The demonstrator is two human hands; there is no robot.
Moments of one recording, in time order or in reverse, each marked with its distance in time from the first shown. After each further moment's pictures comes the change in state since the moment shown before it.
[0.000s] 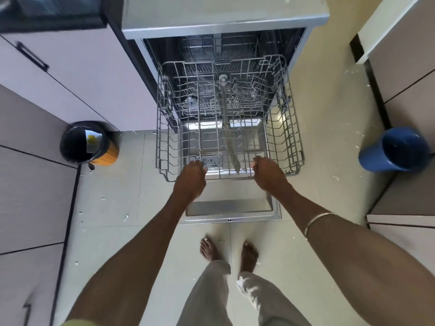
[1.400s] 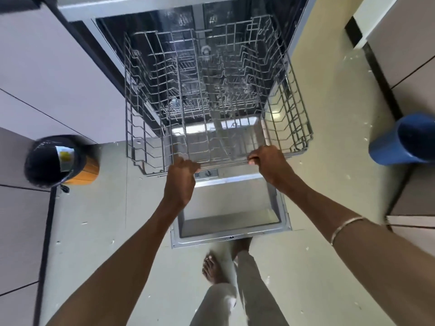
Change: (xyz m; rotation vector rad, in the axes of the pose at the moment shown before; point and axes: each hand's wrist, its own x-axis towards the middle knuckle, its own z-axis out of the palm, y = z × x) left_hand 0.092 -0.042 0.060 0.028 0.309 0.286; right_hand 0.100 0.047 0.038 0.016 0.108 -0.159
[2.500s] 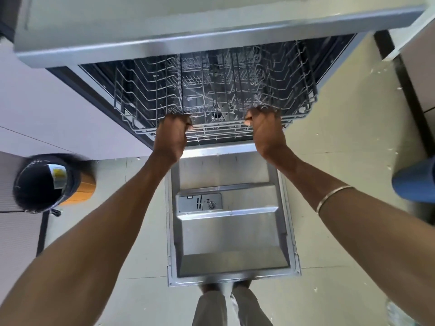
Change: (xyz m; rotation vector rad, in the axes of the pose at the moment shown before) left_hand 0.261 -0.069 -0.012 0.031 0.039 -0.083; right_hand 0.249 0.007 -0.028 -0.089 0.387 -0.085
